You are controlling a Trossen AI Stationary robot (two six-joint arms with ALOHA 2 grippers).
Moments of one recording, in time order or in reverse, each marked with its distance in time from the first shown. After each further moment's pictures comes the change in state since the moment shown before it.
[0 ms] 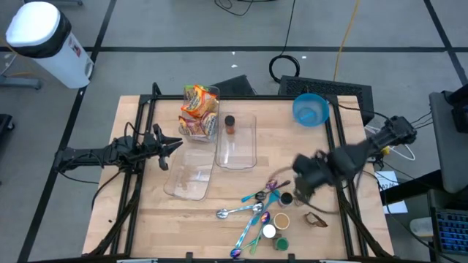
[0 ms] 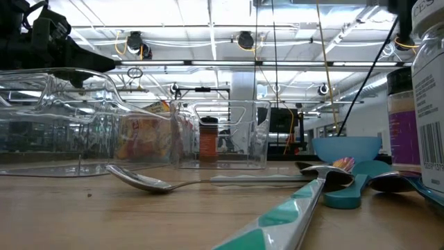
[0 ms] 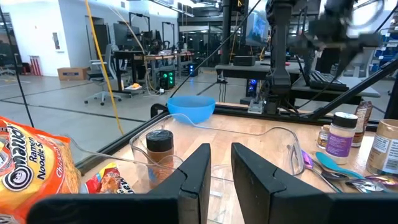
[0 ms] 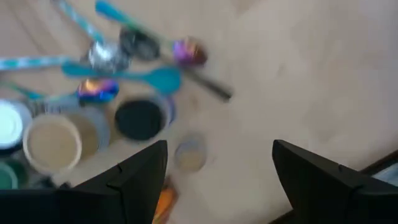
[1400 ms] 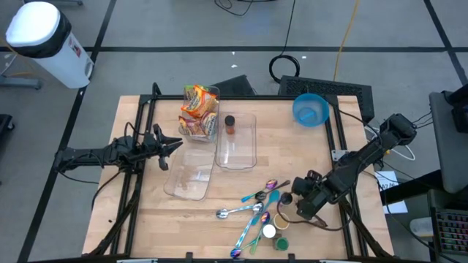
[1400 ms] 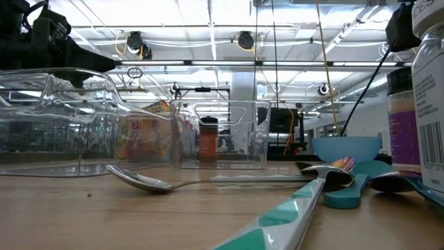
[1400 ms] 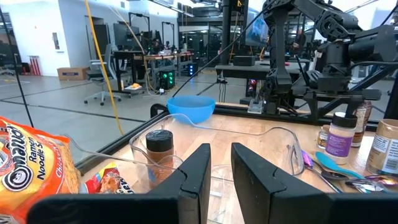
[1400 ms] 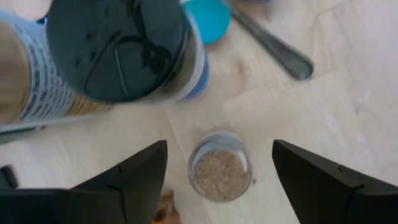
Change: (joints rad) left arm 0.000 0.000 0.000 0.000 0.001 0.000; right arm 0.176 -0.023 -0.503 0.580 -0.001 -0.024
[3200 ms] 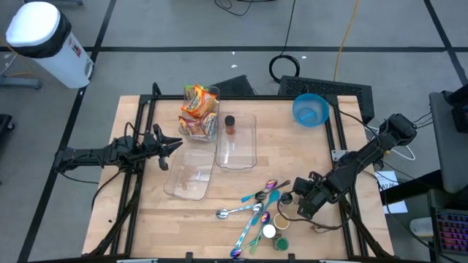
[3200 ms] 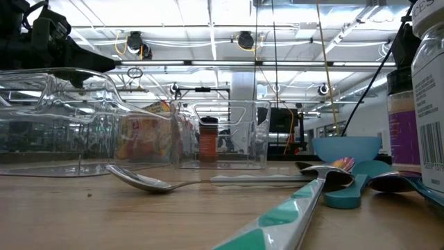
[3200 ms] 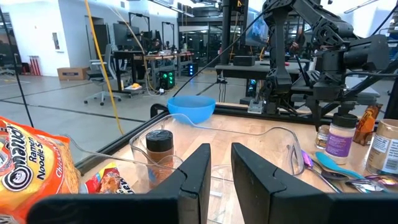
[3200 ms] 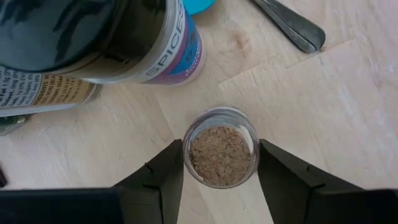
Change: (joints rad) left arm 0.000 0.000 0.000 0.000 0.000 0.000; right arm -0.001 -0.001 -0.075 0.069 -0.049 0.050
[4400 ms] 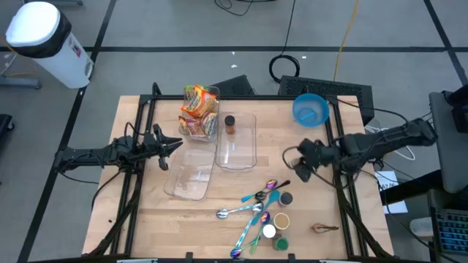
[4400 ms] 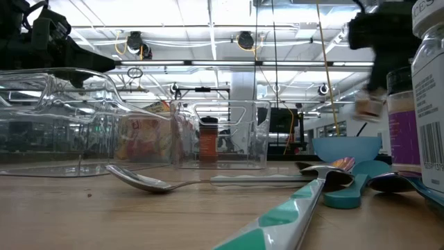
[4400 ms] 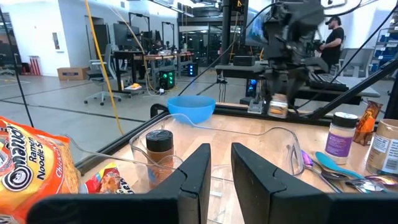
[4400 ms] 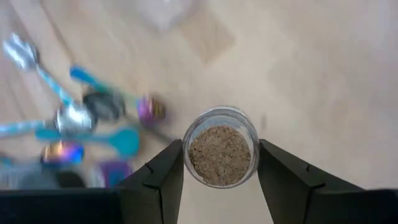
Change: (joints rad) left arm 0.000 0.000 0.000 0.000 0.000 0.000; right arm -0.501 -0.406 -0.001 -0.118 0.068 -0.312
